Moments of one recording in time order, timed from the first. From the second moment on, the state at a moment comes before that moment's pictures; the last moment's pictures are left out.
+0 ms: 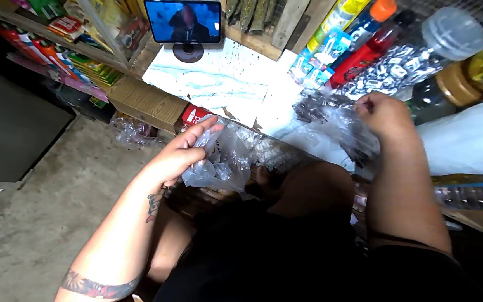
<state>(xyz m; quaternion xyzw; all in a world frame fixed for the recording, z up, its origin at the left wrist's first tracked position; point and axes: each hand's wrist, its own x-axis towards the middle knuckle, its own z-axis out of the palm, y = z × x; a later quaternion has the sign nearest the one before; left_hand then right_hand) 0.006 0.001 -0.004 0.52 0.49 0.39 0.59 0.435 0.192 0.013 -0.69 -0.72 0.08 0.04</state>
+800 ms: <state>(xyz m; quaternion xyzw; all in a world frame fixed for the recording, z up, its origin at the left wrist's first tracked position) 0.009 0.001 -0.002 0.51 0.48 0.39 0.60 0.412 0.187 0.090 -0.48 -0.87 0.13 -0.02</state>
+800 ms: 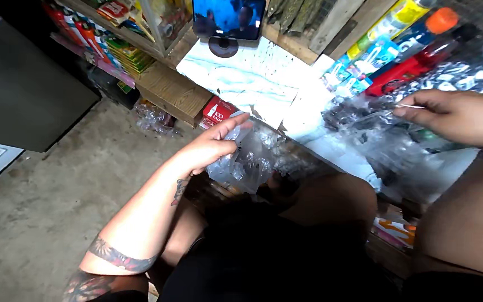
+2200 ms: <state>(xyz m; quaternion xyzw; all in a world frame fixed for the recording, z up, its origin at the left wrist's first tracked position) 0.006 0.004 -0.005 0.52 0.47 0.39 0.59 0.281 0.140 0.001 -0.24 -0.94 0.25 0.04</state>
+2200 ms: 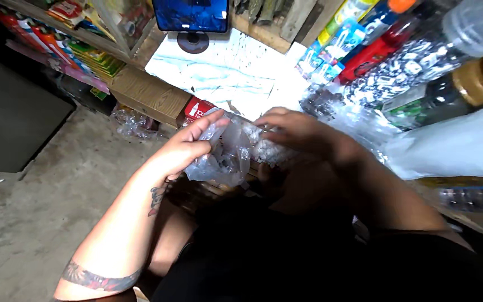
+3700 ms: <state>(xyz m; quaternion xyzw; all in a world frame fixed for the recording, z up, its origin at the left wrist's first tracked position) 0.006 0.002 -0.005 0.51 0.48 0.40 0.59 0.403 0.148 0.077 -0.57 -0.80 -0.03 0.15</state>
